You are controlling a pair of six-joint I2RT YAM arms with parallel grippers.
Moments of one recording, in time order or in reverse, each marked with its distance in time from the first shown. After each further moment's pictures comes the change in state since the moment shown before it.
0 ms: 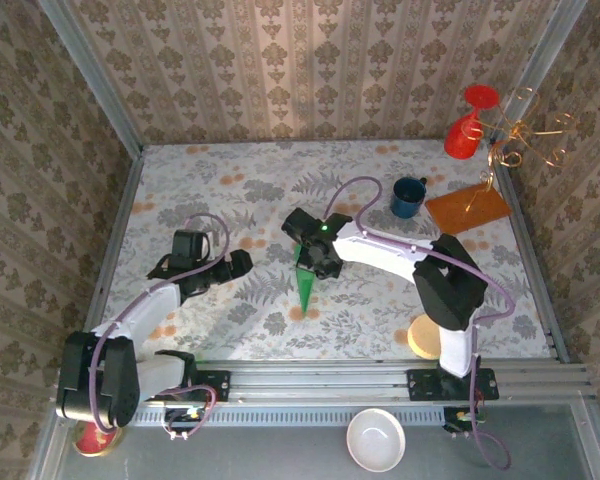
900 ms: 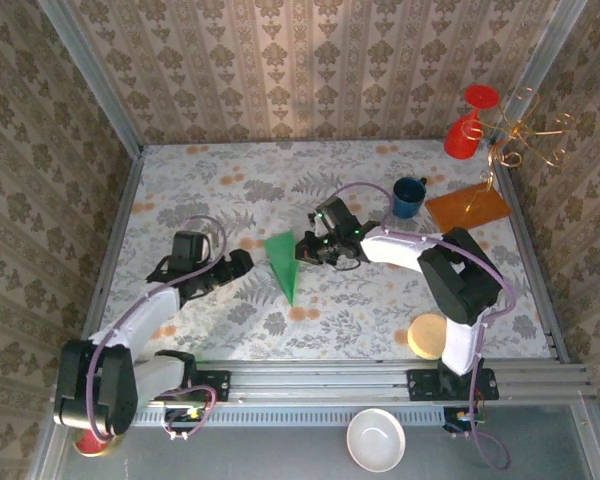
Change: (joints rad) left arm -0.042 -0.021 0.004 -0.015 0.036 -0.110; right arm -0.204 -0.032 -0.323 0.741 -0.613 -0.348
